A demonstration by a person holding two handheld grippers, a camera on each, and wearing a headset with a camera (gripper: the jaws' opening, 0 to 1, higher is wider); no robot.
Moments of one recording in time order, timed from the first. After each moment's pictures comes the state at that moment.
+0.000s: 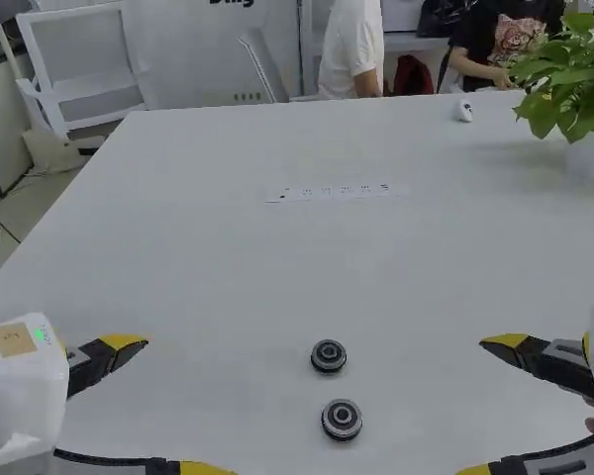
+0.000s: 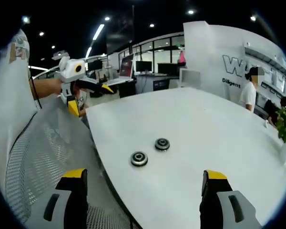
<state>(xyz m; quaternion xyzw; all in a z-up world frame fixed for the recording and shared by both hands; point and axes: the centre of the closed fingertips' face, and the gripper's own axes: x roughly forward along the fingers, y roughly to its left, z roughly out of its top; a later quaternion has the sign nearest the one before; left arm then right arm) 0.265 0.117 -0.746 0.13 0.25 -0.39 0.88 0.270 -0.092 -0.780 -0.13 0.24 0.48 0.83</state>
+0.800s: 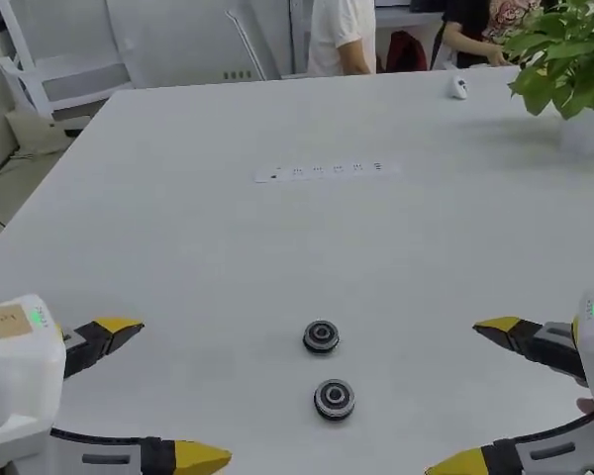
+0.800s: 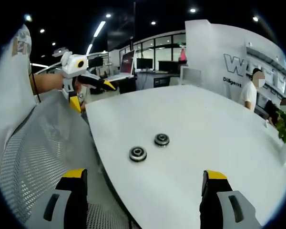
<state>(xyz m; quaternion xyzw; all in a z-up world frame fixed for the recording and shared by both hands) 0.273 0.115 -0.752 0.14 0.25 -0.40 0.87 0.273 -0.093 -0.786 -0.14 0.25 0.49 0.83</state>
